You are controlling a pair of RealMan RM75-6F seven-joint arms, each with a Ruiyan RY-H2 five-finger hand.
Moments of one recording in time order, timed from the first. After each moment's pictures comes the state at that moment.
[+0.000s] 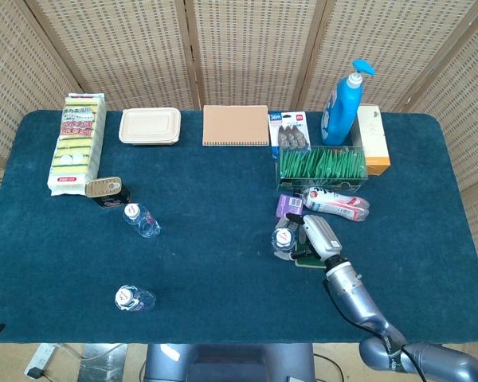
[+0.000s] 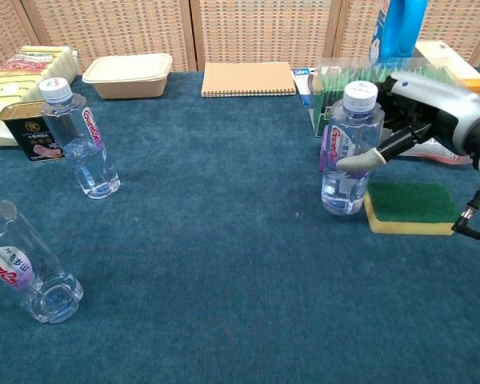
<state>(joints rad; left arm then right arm) 0.10 -0.91 0.12 -1.55 1.76 1.74 -0.43 0.56 -1.56 0.21 -1.47 -1.35 1.03 0.35</state>
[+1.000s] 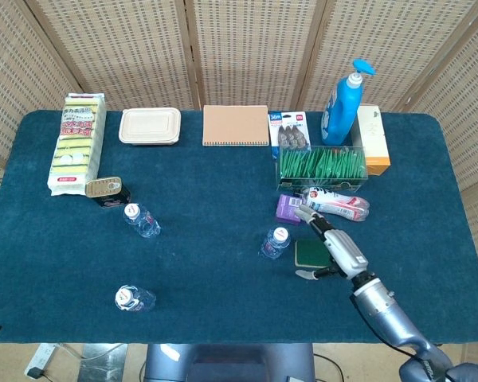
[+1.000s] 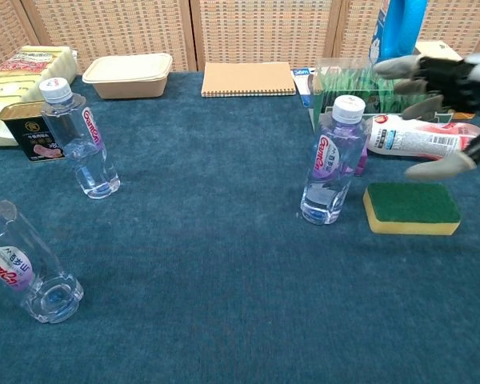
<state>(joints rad) 0.10 -0.91 0.12 -1.51 1.77 1.78 -0.49 0.48 -1.28 0.08 -1.68 -1.51 1.12 0.45</state>
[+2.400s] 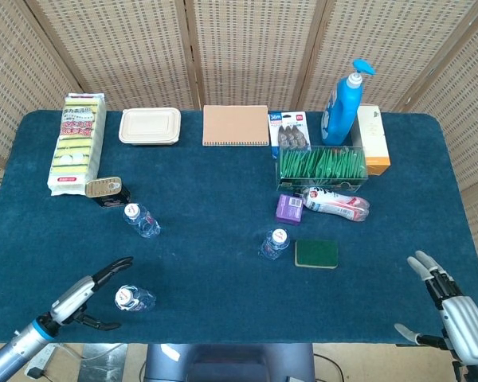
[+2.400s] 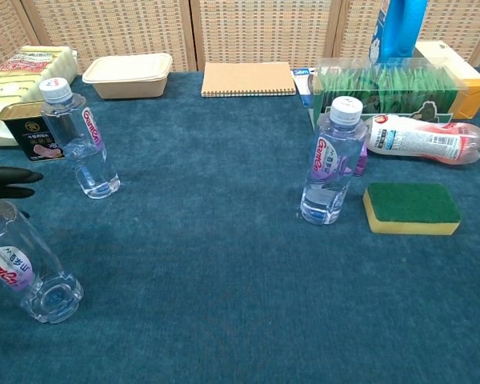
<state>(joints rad) -0.30 -1.49 0.22 -0.97 1.97 1.53 -1.11 0.02 -0.99 -0.13 -1.69 -1.77 1.65 0.37</state>
